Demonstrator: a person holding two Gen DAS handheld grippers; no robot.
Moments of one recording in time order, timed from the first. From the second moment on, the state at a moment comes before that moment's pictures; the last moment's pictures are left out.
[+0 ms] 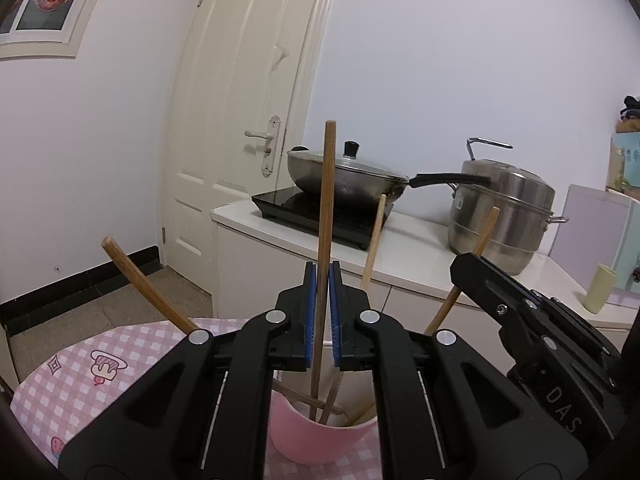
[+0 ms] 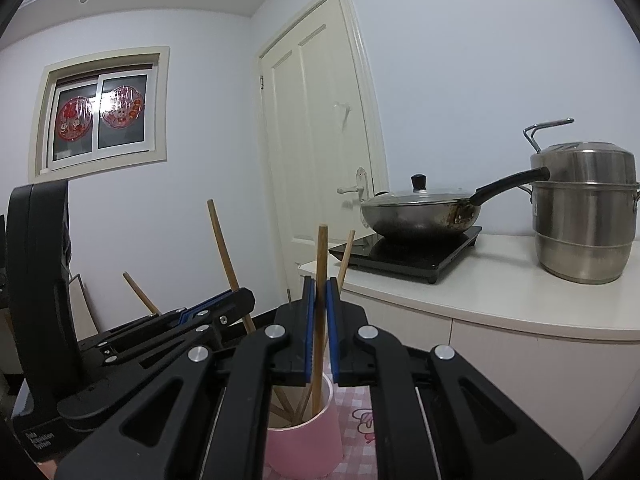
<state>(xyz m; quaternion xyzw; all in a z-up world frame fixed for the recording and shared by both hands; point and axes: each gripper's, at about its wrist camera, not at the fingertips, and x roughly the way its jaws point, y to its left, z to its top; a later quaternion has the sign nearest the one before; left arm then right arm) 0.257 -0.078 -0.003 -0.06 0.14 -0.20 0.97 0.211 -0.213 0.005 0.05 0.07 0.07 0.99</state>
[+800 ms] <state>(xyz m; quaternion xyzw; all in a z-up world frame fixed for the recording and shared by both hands) 0.196 -0.044 0.054 -0.07 0.09 -0.21 0.97 0.167 -0.225 0.045 0.08 0.05 0.08 0.99</state>
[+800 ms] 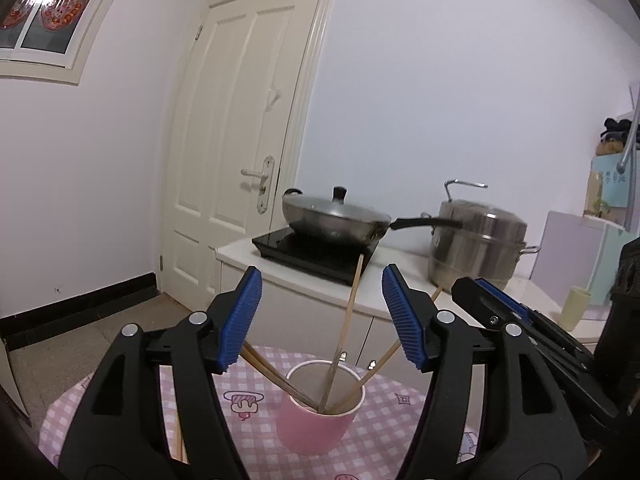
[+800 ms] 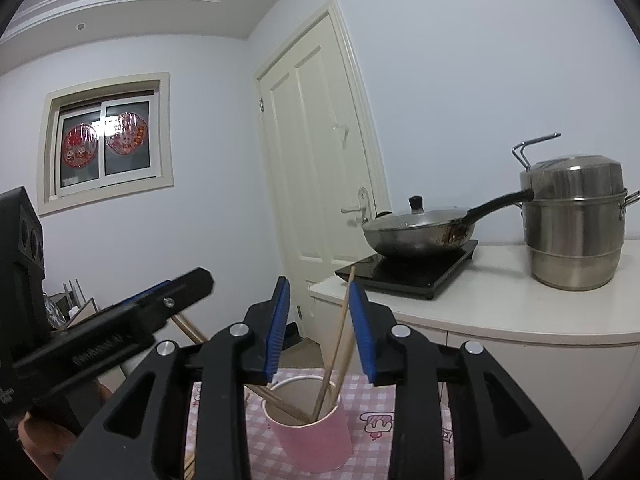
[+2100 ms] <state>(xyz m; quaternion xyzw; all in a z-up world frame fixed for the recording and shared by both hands) 0.215 0.077 -0.111 -0.05 0.44 -0.13 0.89 0.164 -0.122 -0.080 -0.02 0.31 0.21 0.93</state>
